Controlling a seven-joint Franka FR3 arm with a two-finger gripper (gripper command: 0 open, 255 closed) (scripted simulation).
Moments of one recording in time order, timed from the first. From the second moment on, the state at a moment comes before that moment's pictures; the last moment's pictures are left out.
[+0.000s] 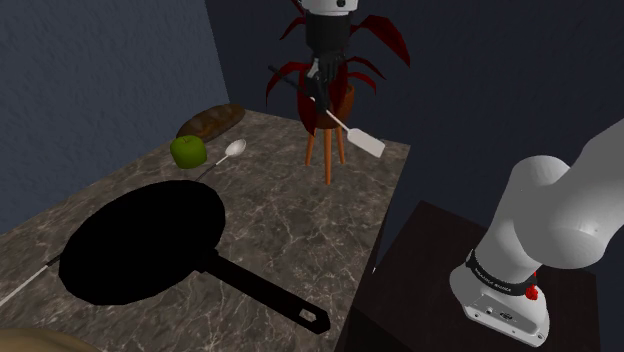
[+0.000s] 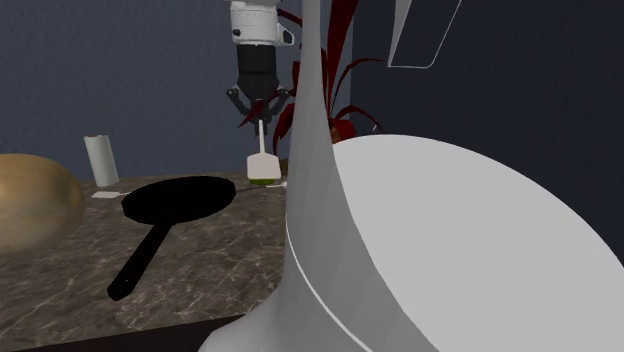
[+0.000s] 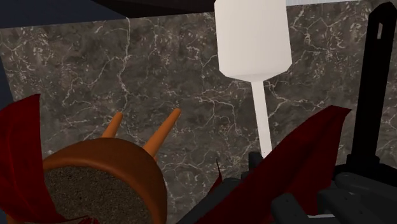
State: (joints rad) arm 0.20 -0.38 0.10 -1.96 0.03 1.65 0.10
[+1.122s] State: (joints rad) arm 0.30 -0.15 0.30 -1.66 0.02 1.57 0.40
